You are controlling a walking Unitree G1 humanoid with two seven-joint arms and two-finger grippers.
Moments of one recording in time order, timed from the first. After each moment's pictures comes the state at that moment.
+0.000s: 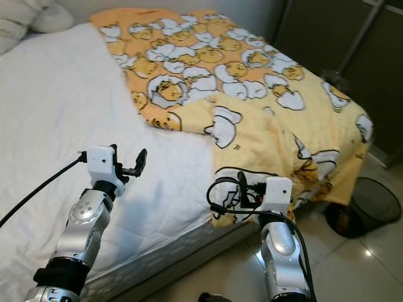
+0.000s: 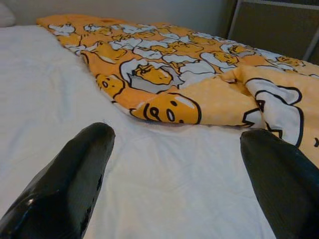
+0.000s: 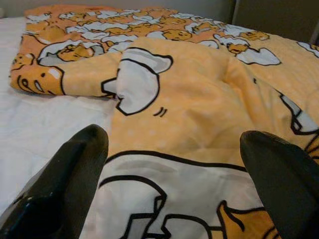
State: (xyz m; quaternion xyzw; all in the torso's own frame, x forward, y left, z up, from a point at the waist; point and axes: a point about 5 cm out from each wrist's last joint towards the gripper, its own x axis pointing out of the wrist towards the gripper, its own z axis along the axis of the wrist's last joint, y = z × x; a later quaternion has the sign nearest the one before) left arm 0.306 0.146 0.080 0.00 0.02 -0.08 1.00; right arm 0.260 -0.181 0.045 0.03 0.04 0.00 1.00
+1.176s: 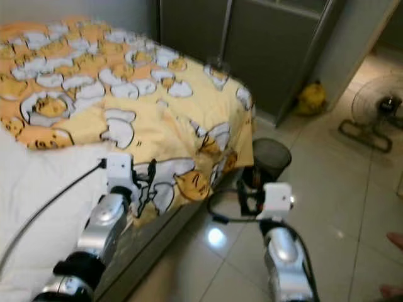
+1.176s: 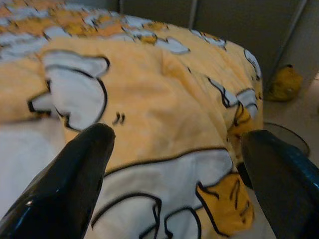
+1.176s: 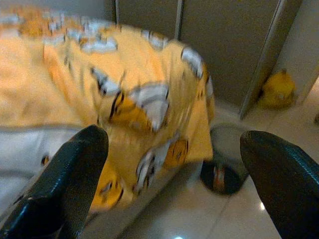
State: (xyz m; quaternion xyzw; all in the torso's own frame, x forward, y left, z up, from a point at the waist) left arm 0.316 0.129 0.059 0.01 0.07 -0.04 1.00; right arm 0.254 -0.181 0.041 0.02 0.05 0.02 1.00
